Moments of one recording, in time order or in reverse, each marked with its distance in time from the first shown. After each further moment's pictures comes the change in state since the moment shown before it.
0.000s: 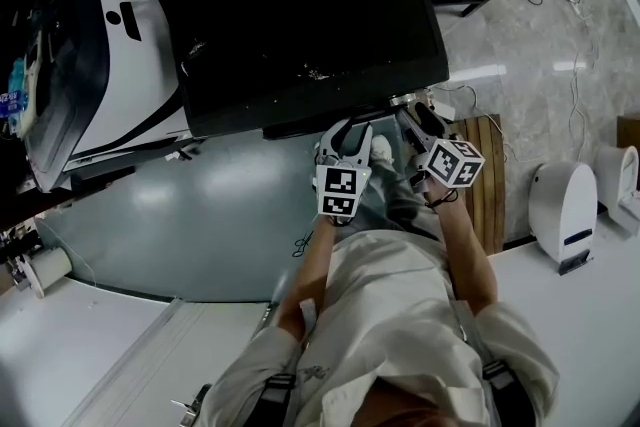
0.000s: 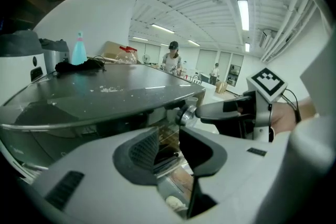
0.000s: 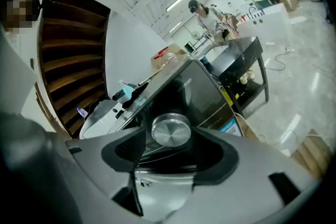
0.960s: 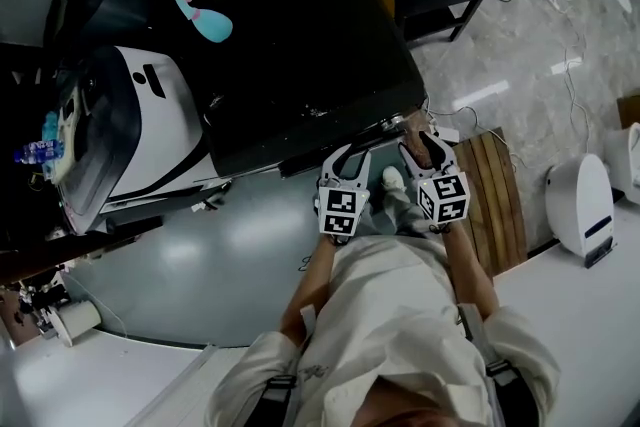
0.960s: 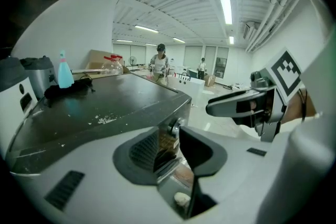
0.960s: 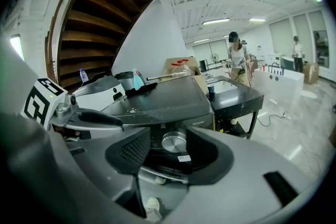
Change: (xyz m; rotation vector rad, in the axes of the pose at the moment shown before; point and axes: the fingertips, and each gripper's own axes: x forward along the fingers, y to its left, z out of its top) left arm -0.032 -0.016 0.040 0.149 0.023 -0.086; right arm -0.066 0.055 0.029 -0.491 -0.026 -0.168
